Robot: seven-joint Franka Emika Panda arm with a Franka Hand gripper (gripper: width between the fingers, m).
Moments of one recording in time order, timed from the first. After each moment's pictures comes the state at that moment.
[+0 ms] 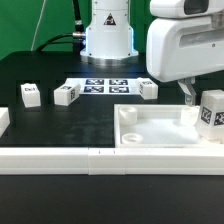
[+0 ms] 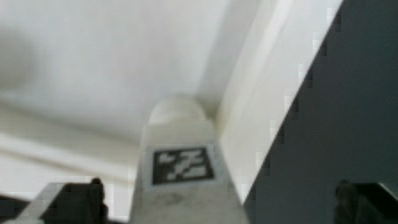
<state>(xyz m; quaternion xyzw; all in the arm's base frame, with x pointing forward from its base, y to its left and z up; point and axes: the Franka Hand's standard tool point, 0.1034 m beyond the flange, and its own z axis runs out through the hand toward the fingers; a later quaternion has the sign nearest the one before) 0.618 0.131 0.086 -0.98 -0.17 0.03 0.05</state>
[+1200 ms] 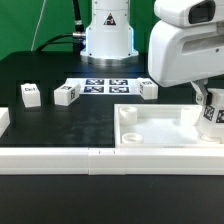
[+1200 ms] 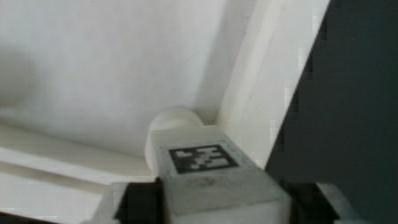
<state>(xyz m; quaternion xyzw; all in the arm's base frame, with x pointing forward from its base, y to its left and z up) 0.624 0.129 0.085 -0.99 -0.14 0.05 0.05</state>
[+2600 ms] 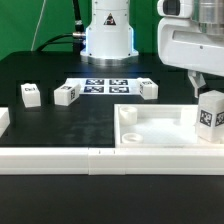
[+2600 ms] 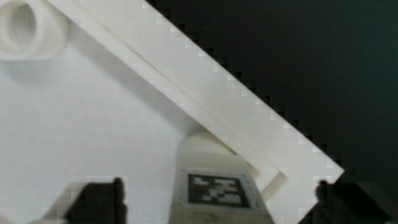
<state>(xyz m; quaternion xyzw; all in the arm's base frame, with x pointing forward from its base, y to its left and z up) 0.624 0.134 0.081 -0.91 0.41 0.05 0.05</state>
